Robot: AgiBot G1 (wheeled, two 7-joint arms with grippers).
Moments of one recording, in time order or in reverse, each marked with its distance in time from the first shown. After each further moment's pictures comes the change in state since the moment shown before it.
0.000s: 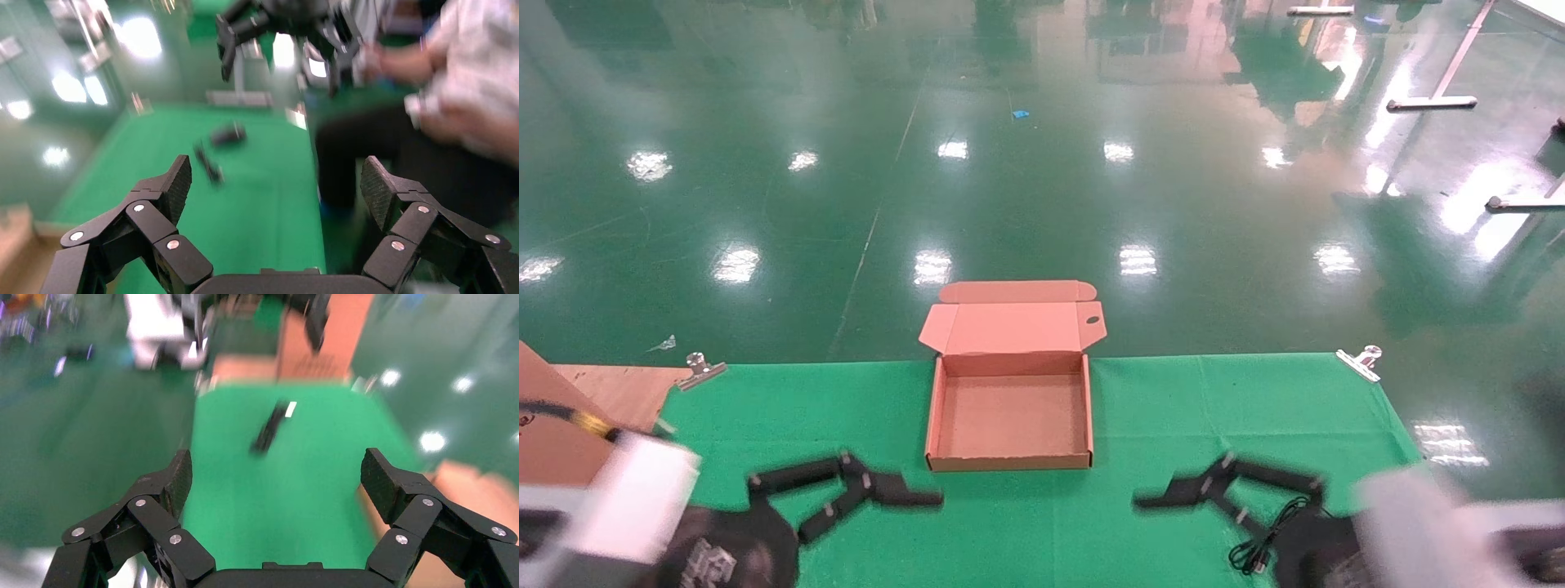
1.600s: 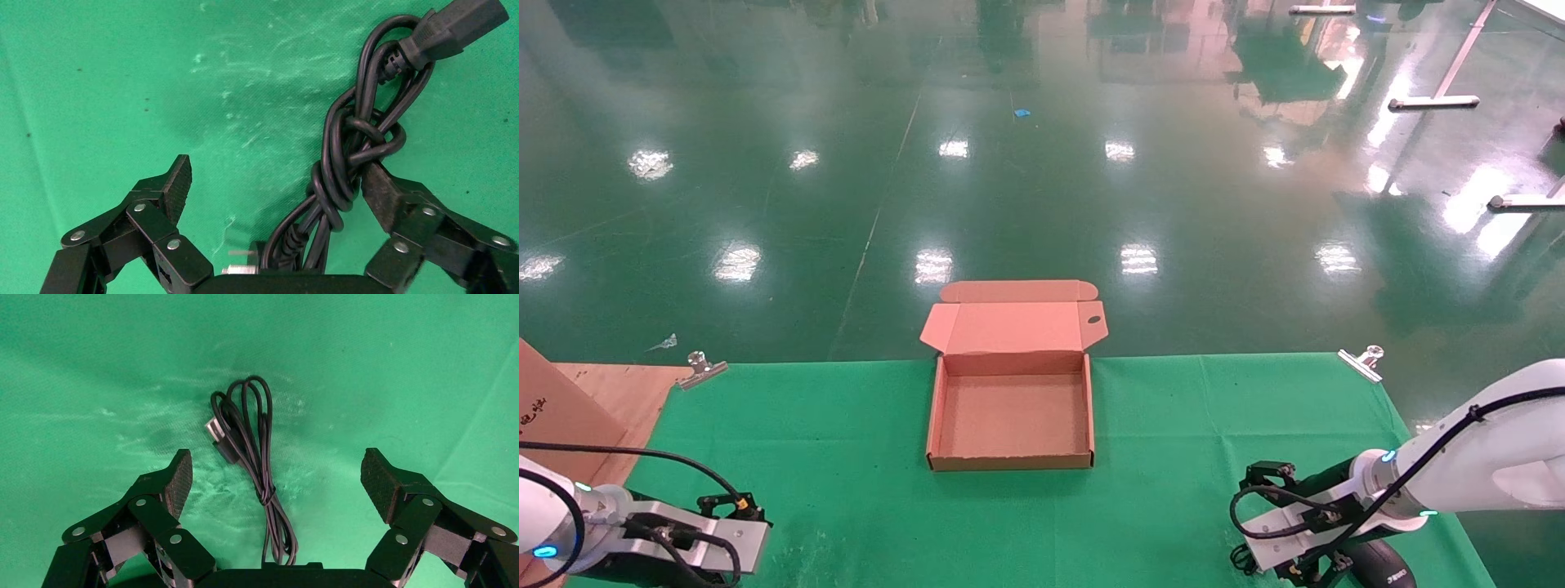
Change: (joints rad) left arm -0.434 0.418 0.486 1.142 0.822 -0.378 0.800; right arm 0.363 -0.540 -0.405 -1.100 -0.779 0.458 -0.874
